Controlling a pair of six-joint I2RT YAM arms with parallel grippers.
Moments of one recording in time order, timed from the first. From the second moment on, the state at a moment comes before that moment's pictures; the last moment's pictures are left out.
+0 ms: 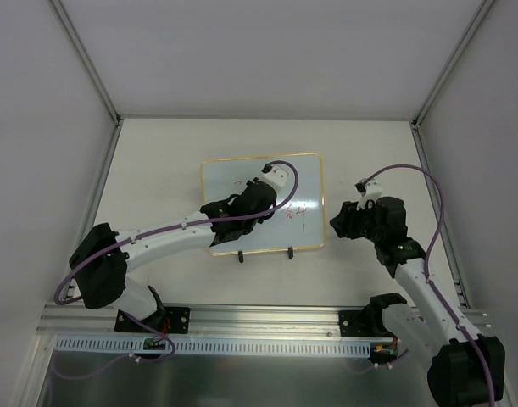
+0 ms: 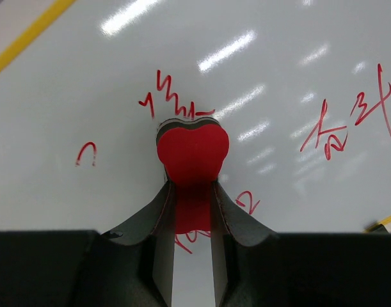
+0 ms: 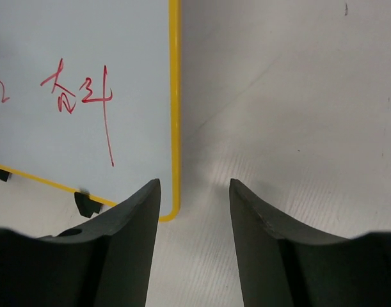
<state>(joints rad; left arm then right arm) -0.99 1.50 1.06 -0.22 -0.56 -0.07 0.20 0.86 0.48 -0.20 -0.30 0.12</state>
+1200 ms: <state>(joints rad) -0.78 1.30 1.06 -0.31 -0.48 0.02 1.11 1.17 0.32 0.21 0.48 0.40</state>
